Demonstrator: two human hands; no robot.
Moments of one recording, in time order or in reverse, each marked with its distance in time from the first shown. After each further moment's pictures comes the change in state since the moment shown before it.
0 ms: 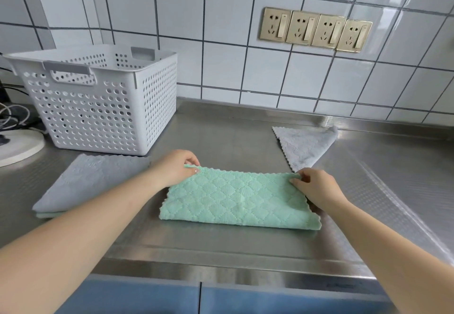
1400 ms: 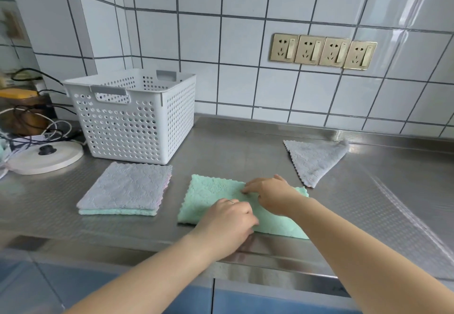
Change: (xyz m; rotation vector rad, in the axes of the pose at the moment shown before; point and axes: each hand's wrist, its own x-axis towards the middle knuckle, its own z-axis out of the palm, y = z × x) left_hand -0.101 0.074 0.053 0.388 0.161 0.650; right_hand -0.017 -0.090 0.035 -0.437 -0.359 -0.556
